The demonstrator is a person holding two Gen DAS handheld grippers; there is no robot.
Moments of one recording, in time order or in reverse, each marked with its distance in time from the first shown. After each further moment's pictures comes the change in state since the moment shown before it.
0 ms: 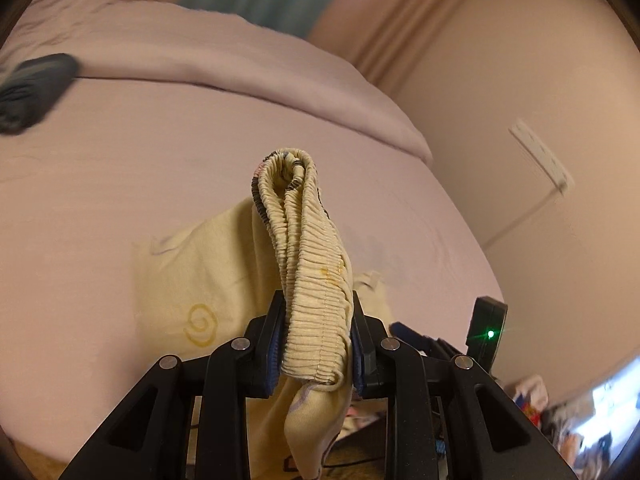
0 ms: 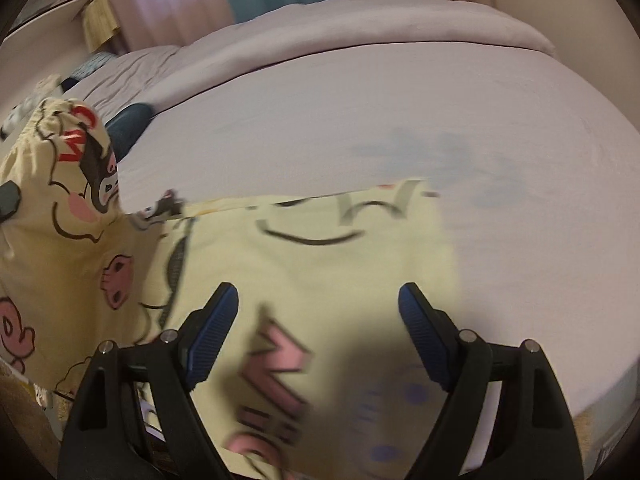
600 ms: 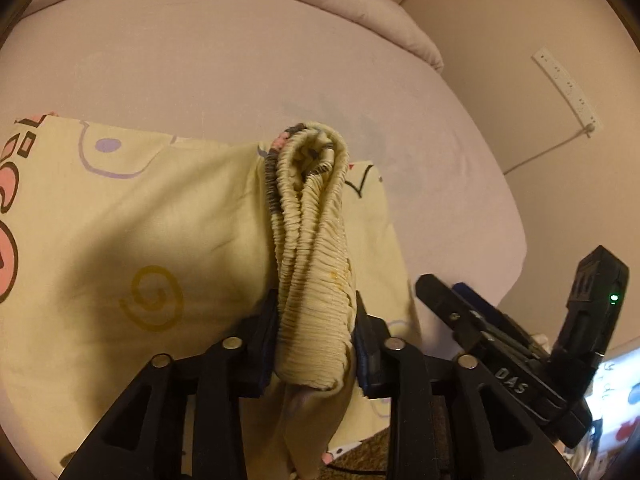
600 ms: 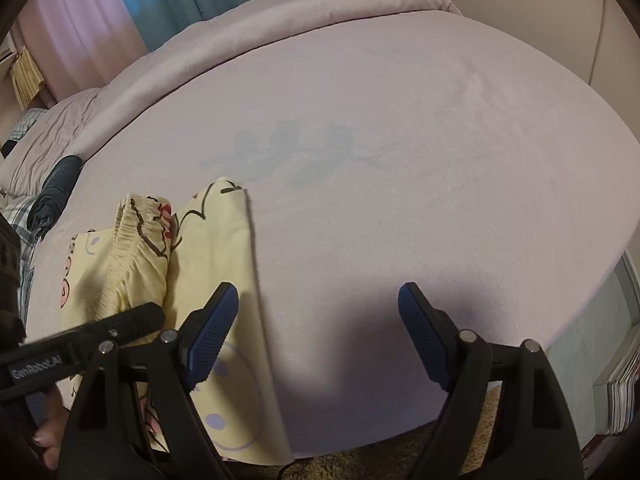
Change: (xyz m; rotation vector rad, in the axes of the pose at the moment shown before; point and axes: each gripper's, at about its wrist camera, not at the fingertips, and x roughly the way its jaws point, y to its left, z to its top) left arm 0.133 -0.022 -0.039 -0.013 0.277 0.002; right arm -0.024 -0.077 -0.015 0.202 0.010 -0.137
